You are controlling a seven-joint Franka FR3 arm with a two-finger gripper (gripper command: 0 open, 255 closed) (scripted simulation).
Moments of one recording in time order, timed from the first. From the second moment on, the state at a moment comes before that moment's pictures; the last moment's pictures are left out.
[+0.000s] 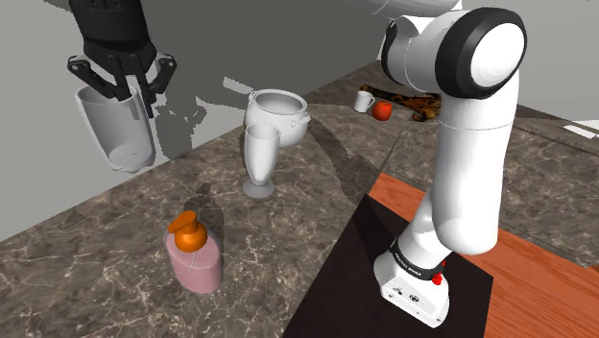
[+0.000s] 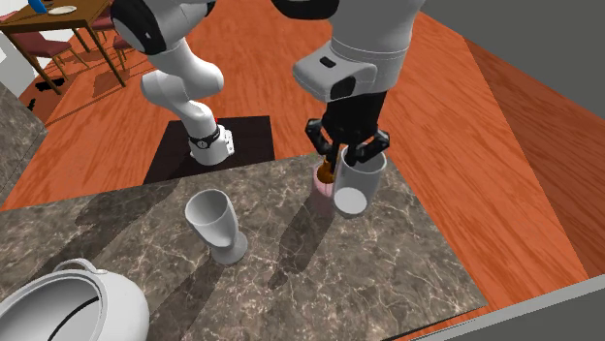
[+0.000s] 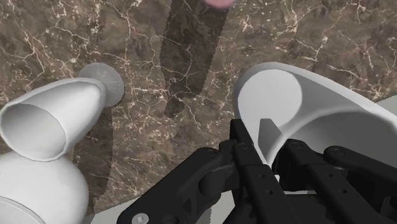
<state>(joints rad) 0.28 0.41 0.63 -1.16 -0.30 1.48 1.16</state>
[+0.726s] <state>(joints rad) 0.00 0.05 0.57 -1.59 -0.10 1.63 0.88</state>
